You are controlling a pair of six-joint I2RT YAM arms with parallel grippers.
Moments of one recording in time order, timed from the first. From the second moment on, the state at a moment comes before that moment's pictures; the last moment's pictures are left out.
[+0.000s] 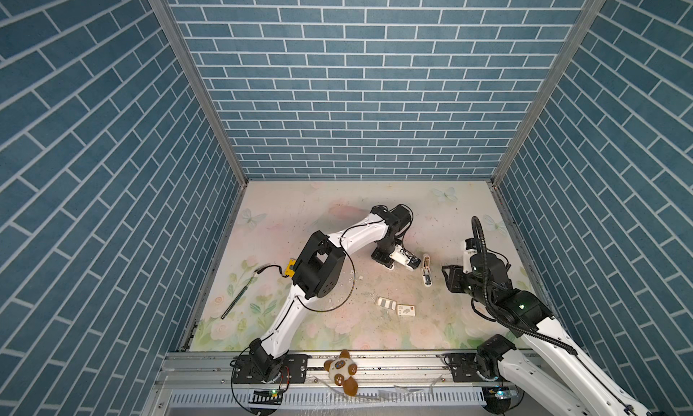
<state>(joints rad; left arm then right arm) -0.80 2.34 2.01 -1.13 0.19 1.34 0.54 0.66 0.60 -0.64 0.09 0.49</state>
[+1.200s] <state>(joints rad) -0.78 1.87 1.59 -1.00 0.31 0.86 0.53 1.20 0.61 -0.12 -0.57 0.63</state>
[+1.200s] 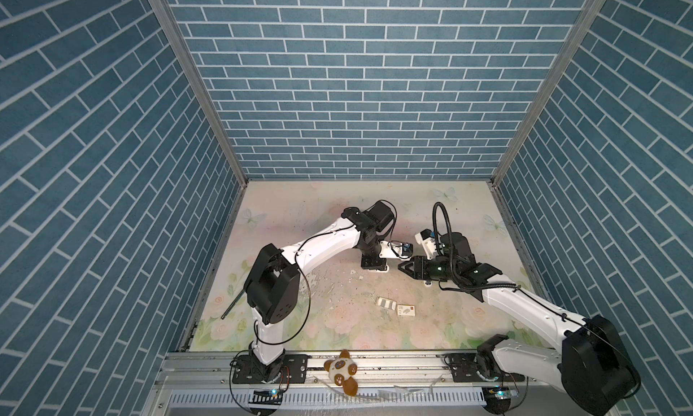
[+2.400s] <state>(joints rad) -0.78 1.80 1.60 -0.94 0.40 0.72 0.55 1.43 0.61 0.15 -0.67 0.74</state>
